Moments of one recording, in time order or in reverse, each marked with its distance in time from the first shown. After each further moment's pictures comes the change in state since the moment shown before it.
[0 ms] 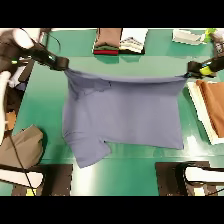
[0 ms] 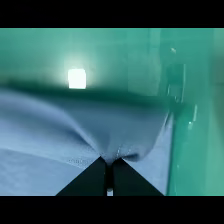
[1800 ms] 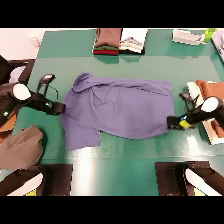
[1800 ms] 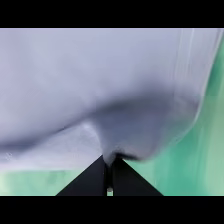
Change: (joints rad) left arm 0.000 0.589 -0.774 -0.031 0.027 -0.064; right arm 0.139 0.525 -0.808 -0.034 -0.046 0.102
